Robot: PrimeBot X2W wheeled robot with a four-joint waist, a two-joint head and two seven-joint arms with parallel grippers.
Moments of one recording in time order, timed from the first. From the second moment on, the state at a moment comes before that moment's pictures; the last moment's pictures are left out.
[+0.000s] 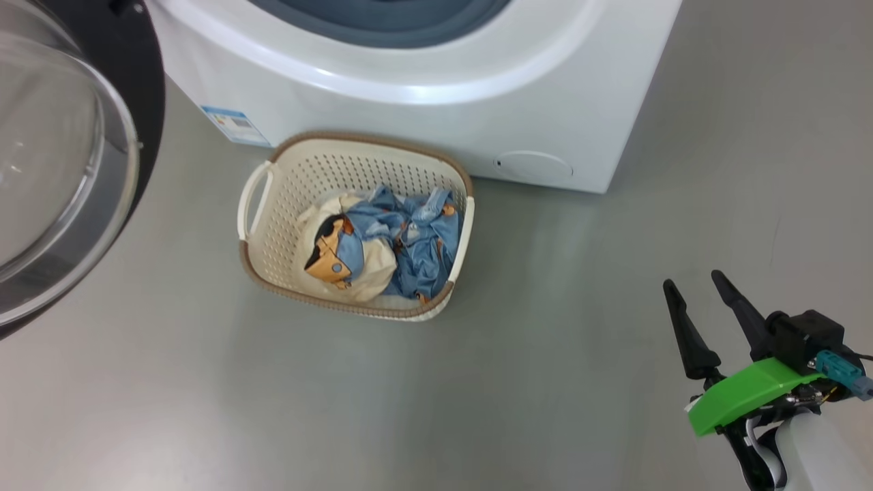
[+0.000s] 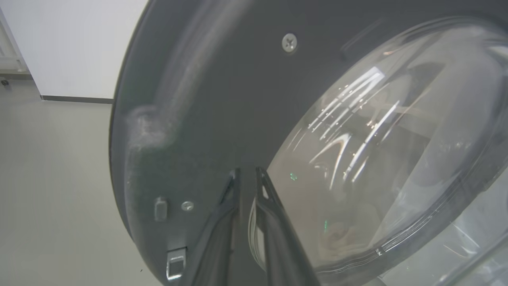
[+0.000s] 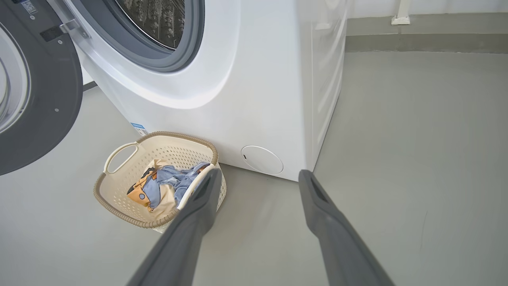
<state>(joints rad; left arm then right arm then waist) -0.64 0.41 0.66 0.87 -0.27 -0.13 -0.26 -0.26 -0.24 0.08 0.37 0.31 0.13 -0.25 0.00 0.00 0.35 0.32</state>
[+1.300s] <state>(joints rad) -0.10 0.27 -0.03 0.24 -0.51 -0.13 -0.26 -0.14 -0.22 0.01 0.34 0.35 0.13 -0.25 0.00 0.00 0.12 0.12</state>
